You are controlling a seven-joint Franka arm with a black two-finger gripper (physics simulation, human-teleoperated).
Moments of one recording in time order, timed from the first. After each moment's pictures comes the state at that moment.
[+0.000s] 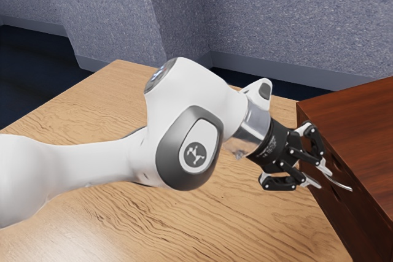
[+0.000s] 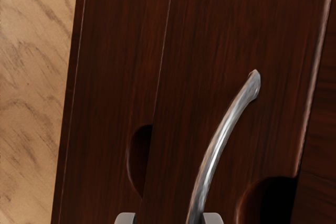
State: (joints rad) arm -0.01 0.02 -0.38 -1.94 -0.54 2.55 -1.01
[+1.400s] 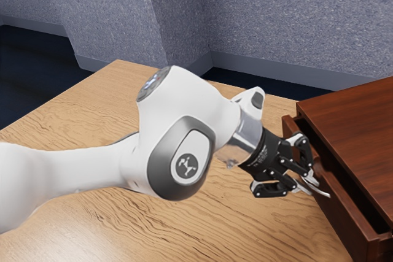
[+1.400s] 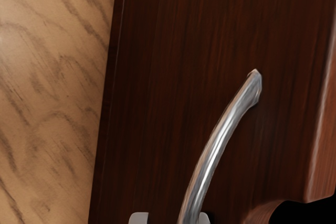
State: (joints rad) arm 0.00 -0.03 -0.37 -2.02 -0.51 2.56 -1.01
